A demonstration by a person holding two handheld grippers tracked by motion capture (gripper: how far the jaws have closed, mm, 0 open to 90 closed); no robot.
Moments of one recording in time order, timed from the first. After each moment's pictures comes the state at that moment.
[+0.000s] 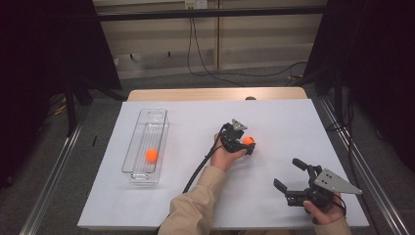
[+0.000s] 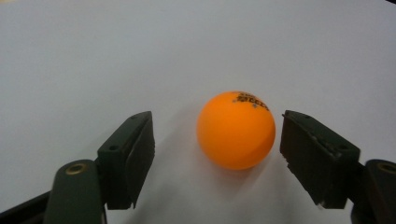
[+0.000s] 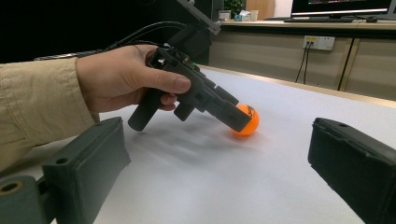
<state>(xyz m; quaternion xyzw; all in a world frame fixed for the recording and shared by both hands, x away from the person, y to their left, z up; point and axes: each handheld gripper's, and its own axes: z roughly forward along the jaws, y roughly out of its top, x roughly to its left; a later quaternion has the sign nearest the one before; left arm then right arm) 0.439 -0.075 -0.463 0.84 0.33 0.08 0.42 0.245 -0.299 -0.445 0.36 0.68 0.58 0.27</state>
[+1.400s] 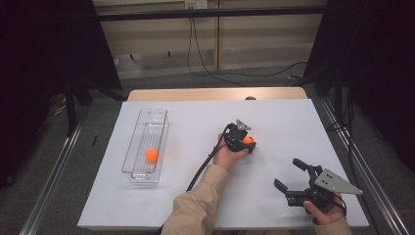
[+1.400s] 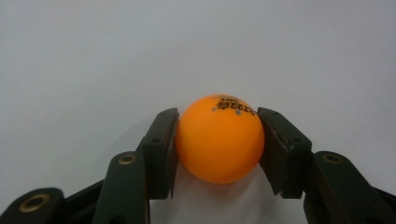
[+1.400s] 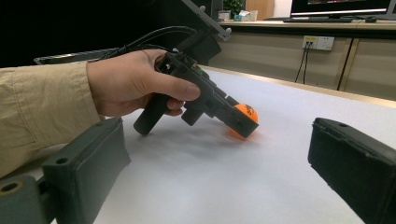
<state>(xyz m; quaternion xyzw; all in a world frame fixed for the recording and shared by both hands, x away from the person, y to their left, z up) 0.442 -0.084 -0.468 0.85 0.32 0.07 0.41 0.244 -0.300 -0.445 0.37 0.67 0.58 0.27</state>
